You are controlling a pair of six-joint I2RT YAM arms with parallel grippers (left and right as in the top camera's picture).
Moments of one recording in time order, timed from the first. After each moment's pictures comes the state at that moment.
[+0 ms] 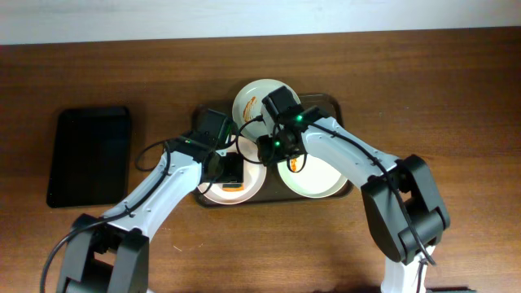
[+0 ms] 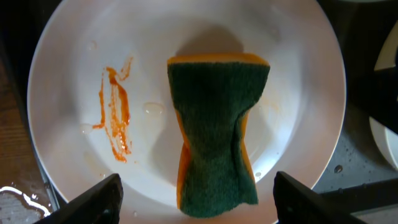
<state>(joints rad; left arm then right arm) -0.40 1.68 1.08 -0.70 0.05 -0.35 0.51 2.01 1.42 -0.68 -0.23 0.24</state>
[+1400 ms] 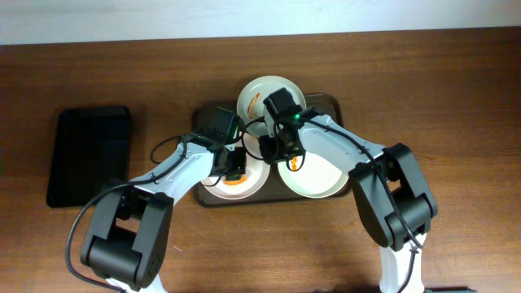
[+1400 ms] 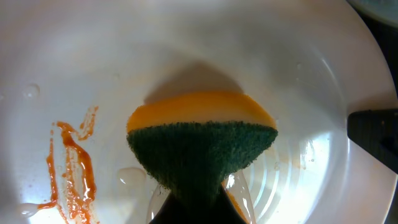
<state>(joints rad) -0.40 1.88 1.11 -0.50 0.08 -0.35 0.49 2.10 1.44 -0.64 -0.26 0.26</state>
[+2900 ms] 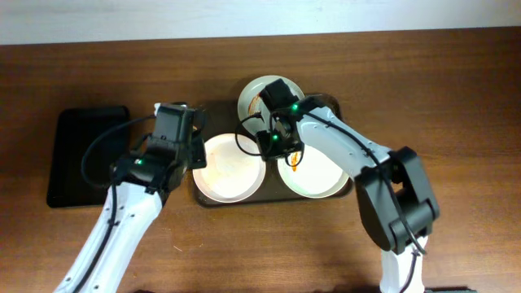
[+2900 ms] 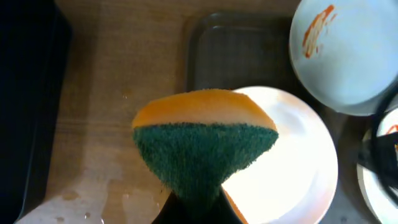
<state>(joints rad) -0.29 1.35 1.10 -0.75 -0.19 -0.35 0.50 2.06 1.56 -0.84 -0.25 0.25</state>
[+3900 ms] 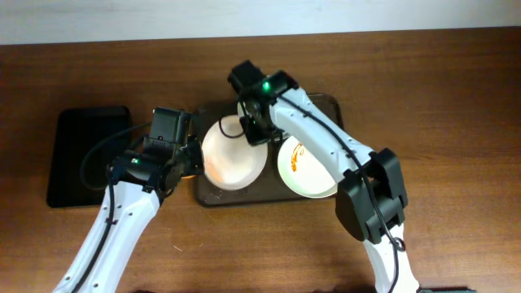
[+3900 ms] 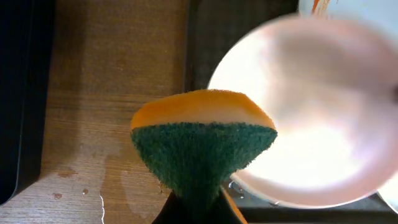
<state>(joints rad) -0.27 1.35 1.10 -0.82 -0.13 -0.35 0.60 2.23 2.07 -1.26 0.08 0.25</state>
